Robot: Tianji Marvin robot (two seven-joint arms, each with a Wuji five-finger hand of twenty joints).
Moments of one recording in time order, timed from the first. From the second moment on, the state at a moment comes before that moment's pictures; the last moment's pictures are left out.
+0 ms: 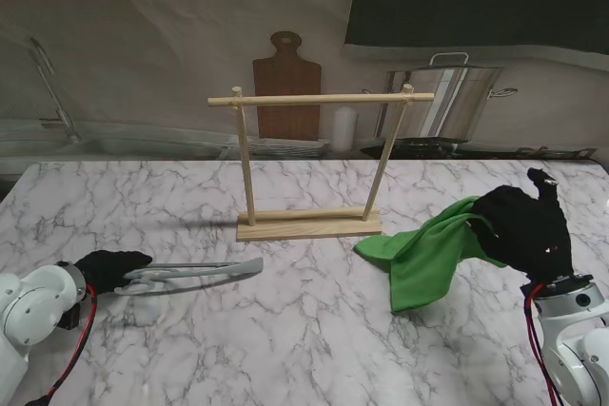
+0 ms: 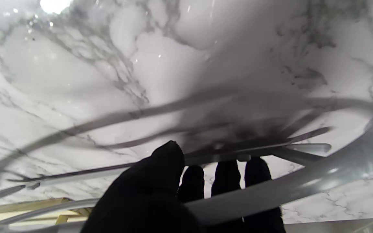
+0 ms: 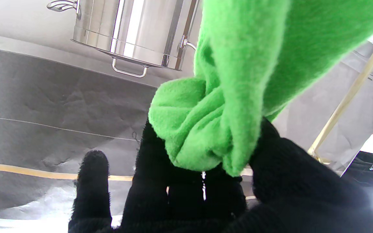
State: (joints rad) left arm 1.58 -0.95 -1.55 -1.41 1.04 -0.31 -0.47; right arm -1.93 -1.07 1.71 -1.83 -1.34 -0.19 -0.60; left_hand 1.21 -0.11 0.35 -0.03 0.36 0.22 0.01 0.23 0.38 0.10 0.06 0.11 0.40 0.12 0.10 0.17 0.19 0.05 0.46 0.36; right_hand 0.62 -0.37 0.81 -0.25 0.78 -0.05 0.96 0.66 0.86 -0.01 0.74 0.55 0.79 -0.03 0.38 0.36 0.11 0.31 0.80 0.12
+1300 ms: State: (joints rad) left arm 1.64 -1.02 -1.45 -1.57 0.68 -0.17 -0.29; right arm -2.00 -1.08 1.77 -1.89 -1.30 -0.26 -0.63; left_hand 1.21 -0.15 0.39 0.14 0.62 0.14 0.72 0.99 0.96 0.26 0.72 0.86 1.17 0.20 1.28 0.90 1.01 0.22 1.64 0.48; right_hand 0.62 -0.37 0.81 -0.25 0.79 -0.05 0.95 0.66 0.86 -0.01 0.74 0.55 0.79 -0.03 0.38 0.36 0.11 0.31 0.79 0.12
